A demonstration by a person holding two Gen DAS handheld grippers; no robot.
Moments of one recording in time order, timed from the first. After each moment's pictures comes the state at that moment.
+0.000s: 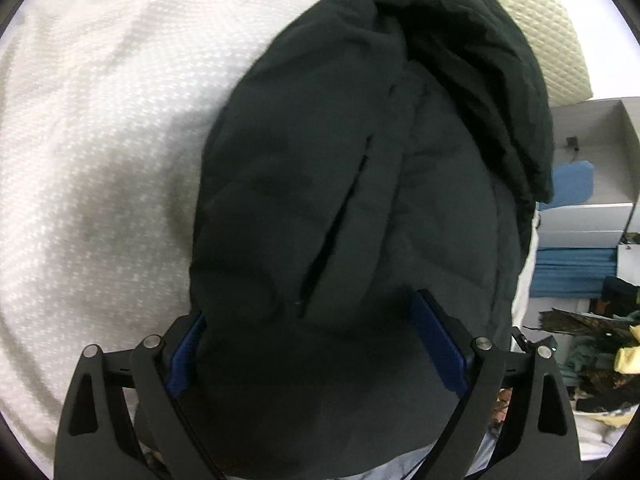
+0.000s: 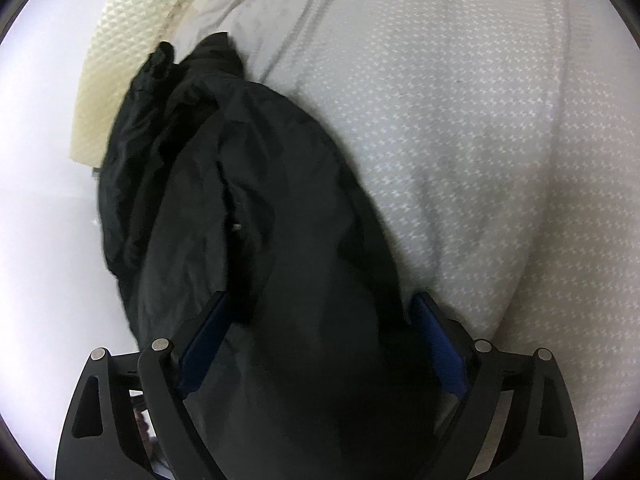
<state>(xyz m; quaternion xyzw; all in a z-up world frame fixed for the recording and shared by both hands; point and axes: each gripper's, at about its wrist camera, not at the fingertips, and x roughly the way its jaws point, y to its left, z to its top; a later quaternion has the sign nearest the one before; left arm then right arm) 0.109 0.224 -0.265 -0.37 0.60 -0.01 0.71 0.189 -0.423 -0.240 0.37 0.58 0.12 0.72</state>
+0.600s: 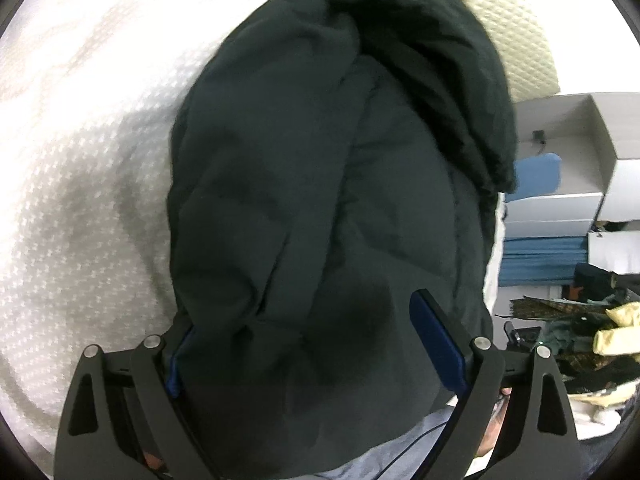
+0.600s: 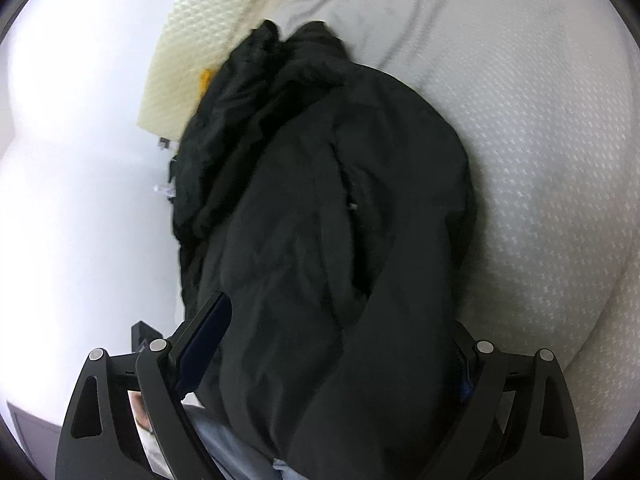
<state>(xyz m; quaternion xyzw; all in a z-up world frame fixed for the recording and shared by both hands) 0.120 0.210 -0.260 -0.39 0.58 -0.05 0.71 0.191 -0.381 -0.212 0.37 0.54 0.23 0.72</state>
